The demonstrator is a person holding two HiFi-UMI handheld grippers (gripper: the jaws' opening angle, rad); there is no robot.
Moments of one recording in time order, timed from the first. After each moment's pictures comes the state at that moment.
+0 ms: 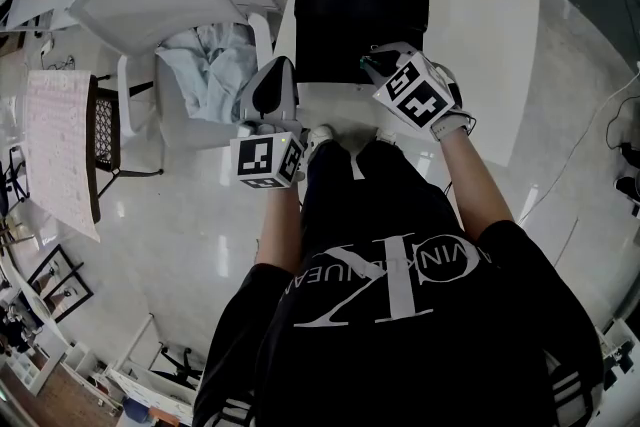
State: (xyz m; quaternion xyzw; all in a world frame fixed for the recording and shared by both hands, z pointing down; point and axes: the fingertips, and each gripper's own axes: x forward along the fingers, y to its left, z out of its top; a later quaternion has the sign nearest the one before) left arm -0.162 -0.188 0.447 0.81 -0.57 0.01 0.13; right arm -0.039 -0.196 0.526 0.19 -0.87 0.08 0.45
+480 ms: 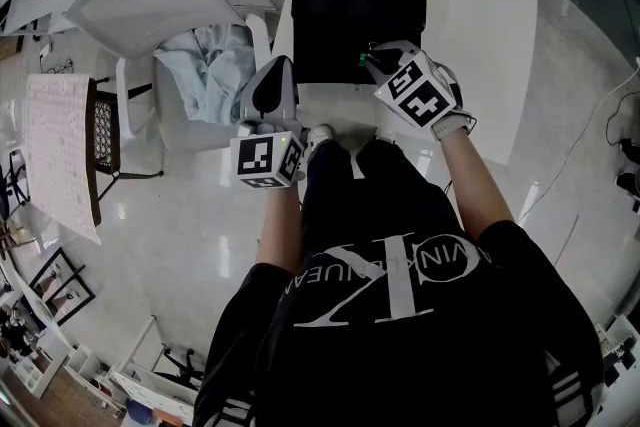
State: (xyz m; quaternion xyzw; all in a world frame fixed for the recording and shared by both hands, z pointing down) left arm -0.157 -0.191 0.448 0.81 -0.57 0.01 0.13; right arm -0.030 -0.201 0.526 0.21 -0.87 0.08 0.45
